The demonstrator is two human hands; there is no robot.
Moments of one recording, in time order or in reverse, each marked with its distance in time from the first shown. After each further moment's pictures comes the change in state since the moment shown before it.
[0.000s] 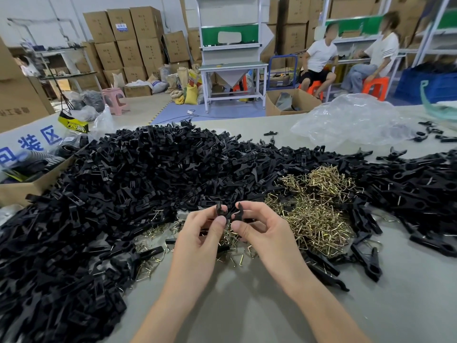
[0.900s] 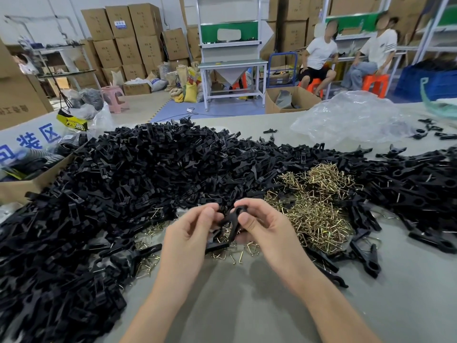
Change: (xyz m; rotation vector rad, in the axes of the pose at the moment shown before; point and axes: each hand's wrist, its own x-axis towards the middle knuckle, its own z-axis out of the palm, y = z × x) left_hand 0.002 0.000 -0.010 -0.078 0.034 -0.036; right_hand -0.003 -0.010 -0.003 0.089 -0.076 -0.015
